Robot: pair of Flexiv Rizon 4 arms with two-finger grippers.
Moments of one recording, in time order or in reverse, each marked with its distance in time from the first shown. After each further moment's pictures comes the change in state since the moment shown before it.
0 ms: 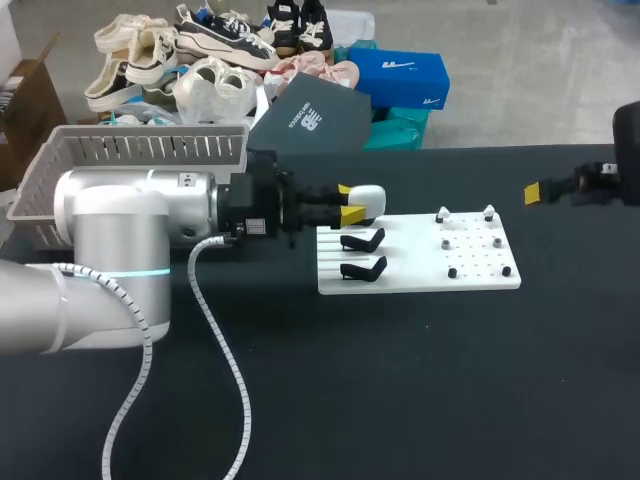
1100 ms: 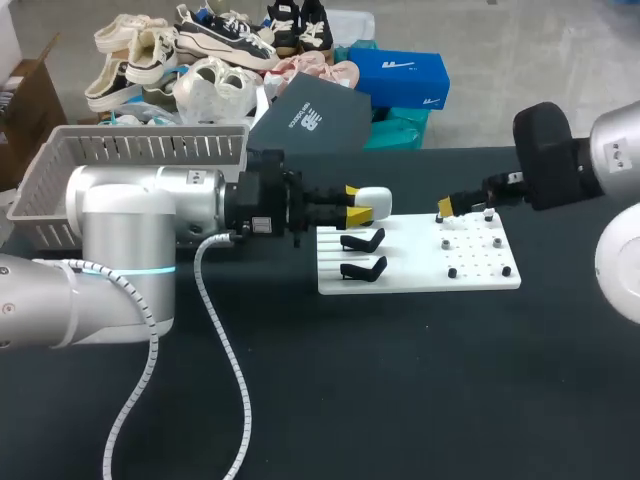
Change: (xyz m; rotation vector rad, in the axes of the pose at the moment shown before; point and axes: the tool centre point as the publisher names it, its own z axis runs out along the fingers) left arm 0.003 0.001 0.007 0.039 -0.004 0.001; right arm 0.000 0.095 0.059 -0.069 0.056 -0.143
